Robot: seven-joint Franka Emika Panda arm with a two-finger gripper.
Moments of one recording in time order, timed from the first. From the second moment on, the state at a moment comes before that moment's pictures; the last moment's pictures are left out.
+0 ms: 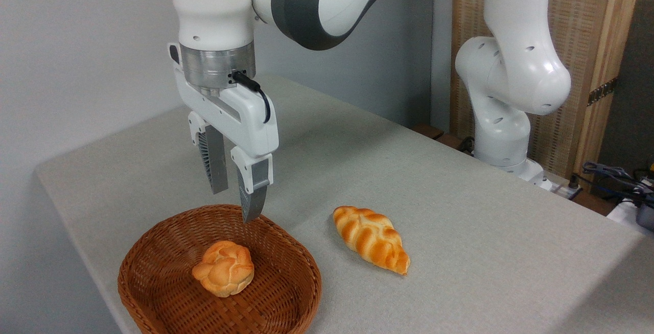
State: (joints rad) arm -0.21 0.03 0.15 -1.81 -0.09 1.97 0.73
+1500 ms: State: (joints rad) arm -0.22 -0.14 0.15 -2.02 -0.09 1.96 1.21
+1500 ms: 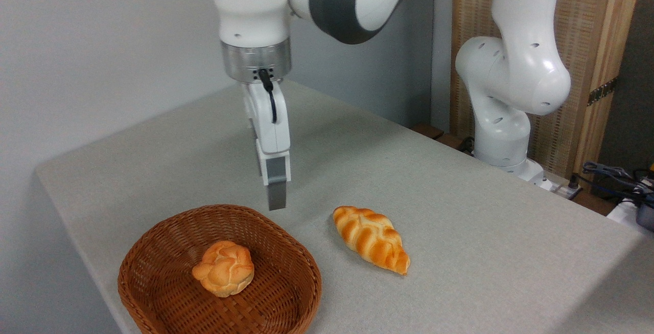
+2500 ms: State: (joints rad) arm -0.21 -0.23 0.19 -2.26 0.12 1.93 2.00
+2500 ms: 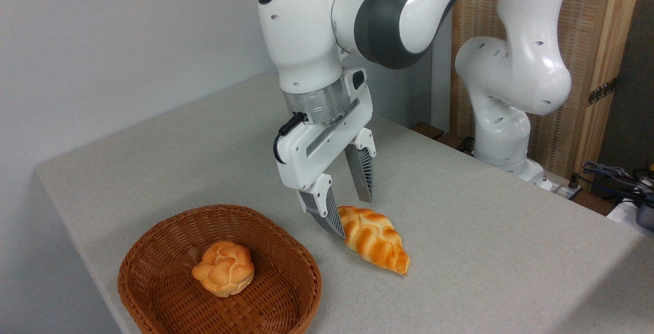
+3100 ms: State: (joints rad) arm -0.22 -0.22 0.19 -2.30 0.17 1.93 2.01
